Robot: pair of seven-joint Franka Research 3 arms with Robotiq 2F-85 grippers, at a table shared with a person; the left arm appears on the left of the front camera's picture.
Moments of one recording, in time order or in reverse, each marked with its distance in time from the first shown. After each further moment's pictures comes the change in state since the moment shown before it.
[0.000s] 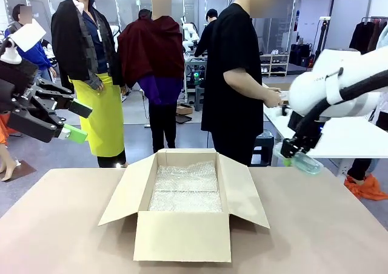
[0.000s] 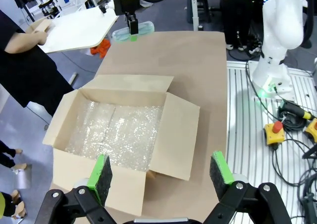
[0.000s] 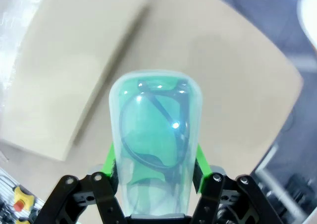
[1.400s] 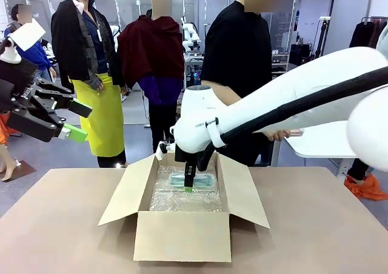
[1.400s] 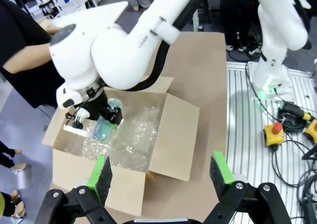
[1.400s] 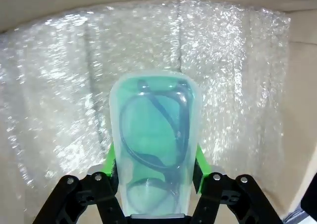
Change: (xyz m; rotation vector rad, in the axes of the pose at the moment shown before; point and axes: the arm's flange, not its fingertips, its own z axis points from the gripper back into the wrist) left arm 0.000 0.000 0.000 -0.001 -0.004 0.004; right arm 0.174 0.238 -0.160 0.068 0.062 0.874
